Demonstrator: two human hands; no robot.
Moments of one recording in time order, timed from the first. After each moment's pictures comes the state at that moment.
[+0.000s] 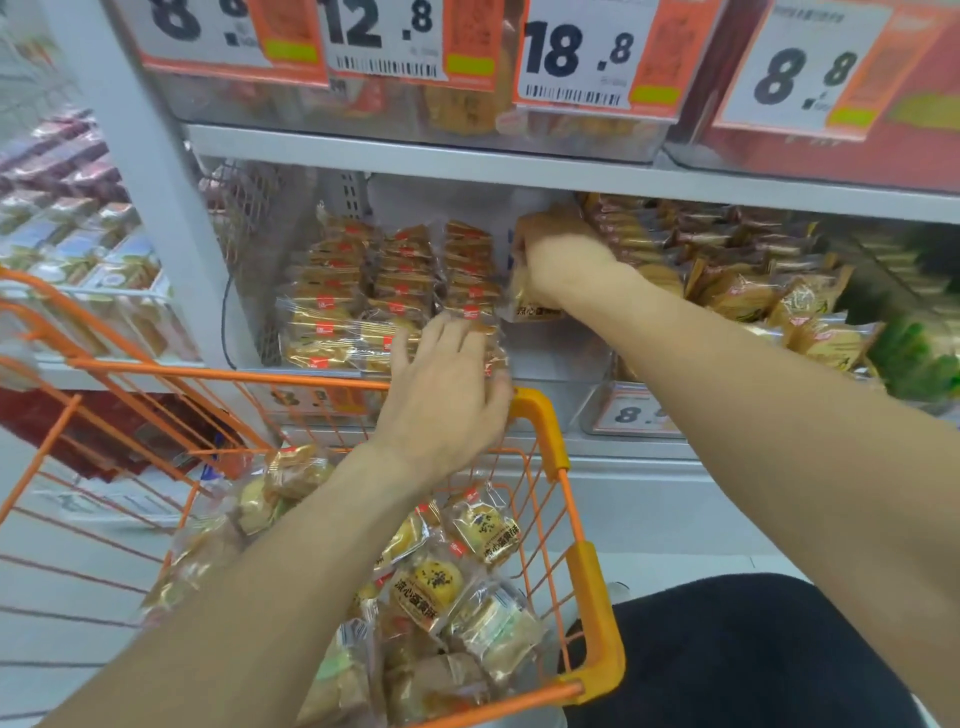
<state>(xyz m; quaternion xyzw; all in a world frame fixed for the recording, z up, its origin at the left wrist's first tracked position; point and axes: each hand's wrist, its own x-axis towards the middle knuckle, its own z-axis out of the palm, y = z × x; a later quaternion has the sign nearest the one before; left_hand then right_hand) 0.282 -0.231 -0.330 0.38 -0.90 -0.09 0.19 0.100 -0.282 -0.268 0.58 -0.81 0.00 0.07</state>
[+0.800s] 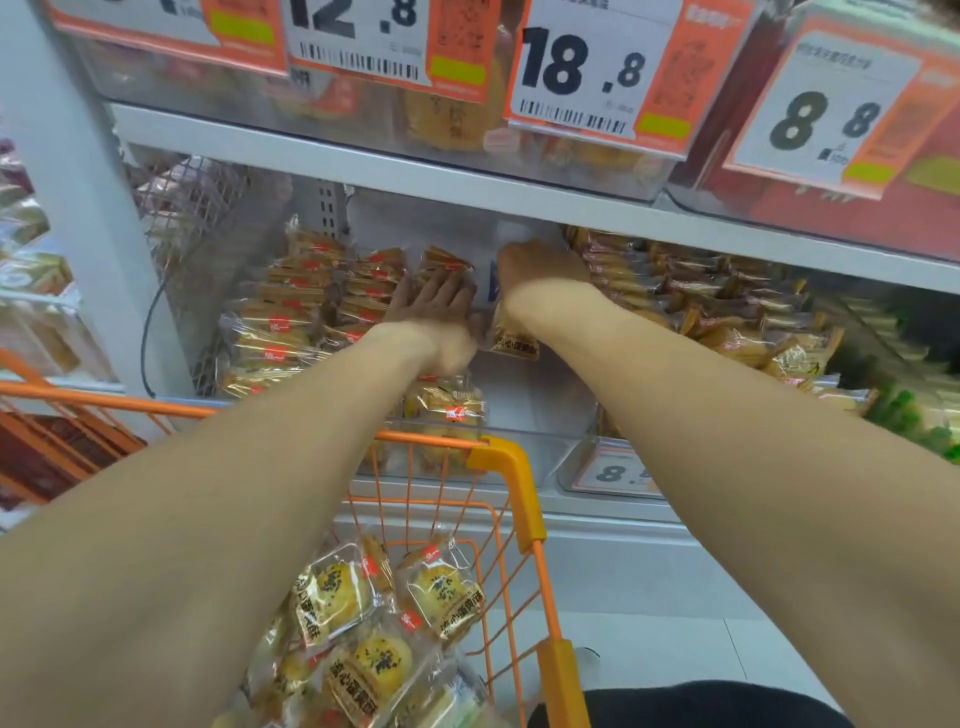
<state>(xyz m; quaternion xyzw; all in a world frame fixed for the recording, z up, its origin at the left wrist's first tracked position) 0.193 -0.369 -0.351 0.40 -0.91 -0.07 0.03 0.093 -0.306 -0.269 0.57 -0.82 -0.05 0.08</state>
